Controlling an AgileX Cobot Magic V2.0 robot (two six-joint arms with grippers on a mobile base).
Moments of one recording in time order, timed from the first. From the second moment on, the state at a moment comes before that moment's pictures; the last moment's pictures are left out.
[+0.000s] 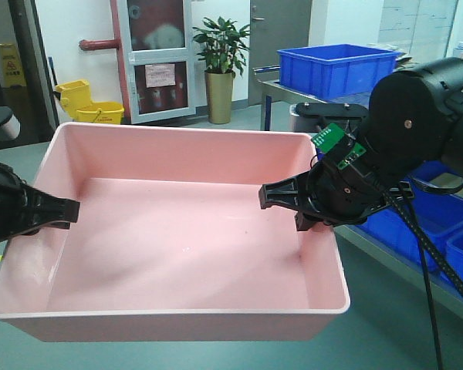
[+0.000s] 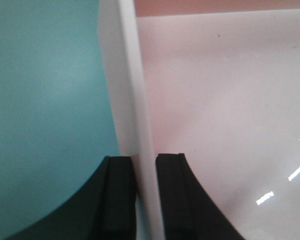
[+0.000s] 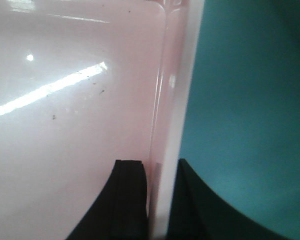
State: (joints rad) left arm -0.22 1.36 -1.36 -0.22 0.80 0.07; right arm 0.44 1.70 -1.83 -0.14 1.17 0.34
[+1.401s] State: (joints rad) left arm -0.22 1.36 -1.36 -0.22 0.80 0.07; right arm 0.44 1.70 -1.83 -0.14 1.17 0.34
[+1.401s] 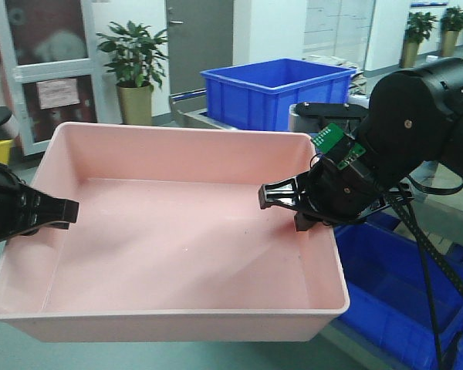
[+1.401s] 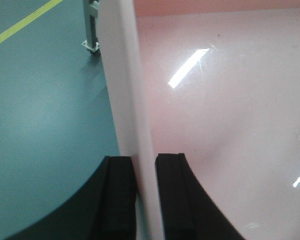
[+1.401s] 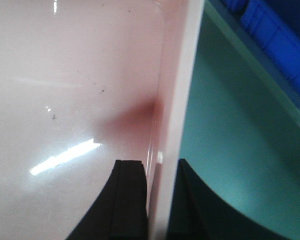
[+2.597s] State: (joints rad) left arm -0.22 1.36 -1.36 -0.22 0.80 0.07; right arm 0.44 1.70 -1.83 -0.14 1.17 0.34
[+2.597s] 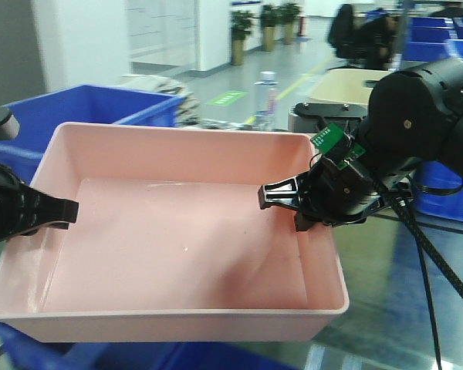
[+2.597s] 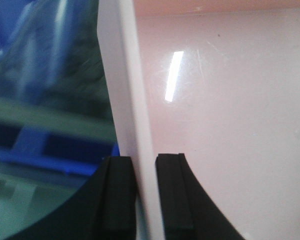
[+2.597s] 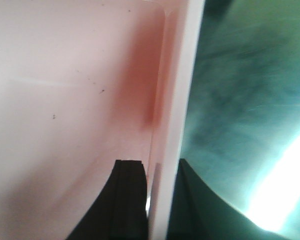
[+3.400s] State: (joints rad) left arm -0.22 1.36 -1.36 -0.22 0.80 0.07; right arm 0.44 1.70 -1.83 -0.14 1.17 0.34
